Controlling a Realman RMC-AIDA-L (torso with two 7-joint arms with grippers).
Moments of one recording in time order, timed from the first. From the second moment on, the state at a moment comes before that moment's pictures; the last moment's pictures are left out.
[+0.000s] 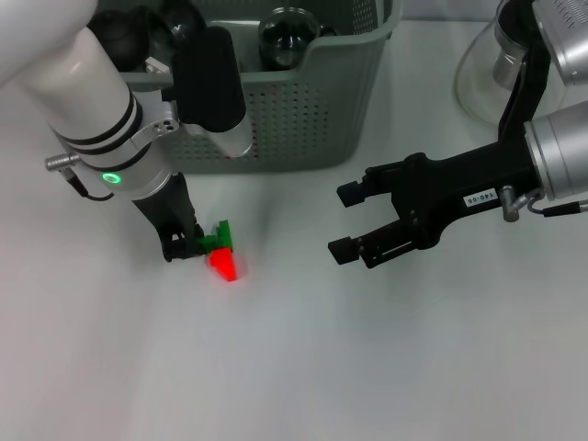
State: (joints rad) left arm -0.72 -2.17 1.32 1.03 2.83 1.47 -2.00; right arm 0.74 2.08 -1.05 -0.75 -2.05 -1.63 1.73
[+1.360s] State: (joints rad) left arm -0.87 -1.88 0.63 1.10 2.35 1.63 -2.24; right arm 0.76 2.10 -1.06 -0.74 -2.04 -1.63 1.72
